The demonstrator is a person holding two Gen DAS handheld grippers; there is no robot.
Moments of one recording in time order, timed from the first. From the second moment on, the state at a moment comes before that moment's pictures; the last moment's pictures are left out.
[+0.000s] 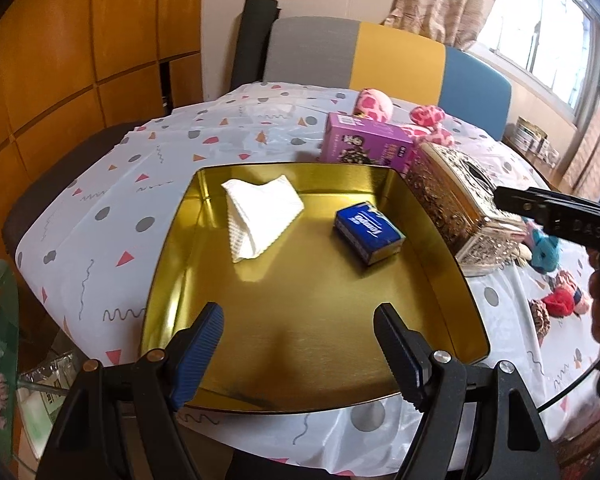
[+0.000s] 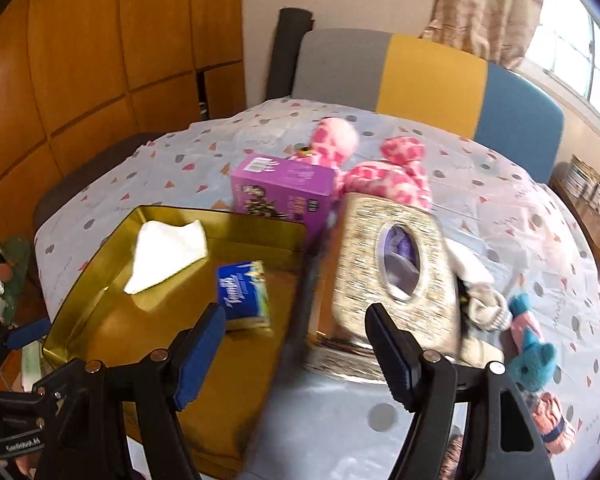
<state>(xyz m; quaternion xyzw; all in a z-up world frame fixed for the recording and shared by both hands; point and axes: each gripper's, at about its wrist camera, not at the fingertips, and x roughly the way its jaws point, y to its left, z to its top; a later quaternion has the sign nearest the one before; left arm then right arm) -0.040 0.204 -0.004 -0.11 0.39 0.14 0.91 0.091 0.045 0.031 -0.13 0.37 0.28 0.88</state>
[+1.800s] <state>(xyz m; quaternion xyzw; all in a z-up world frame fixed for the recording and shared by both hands) 0.138 -0.126 -0.085 0.11 0.48 -0.21 0.84 0.143 -0.292 -0.021 0.23 0.42 -0.01 0.88</state>
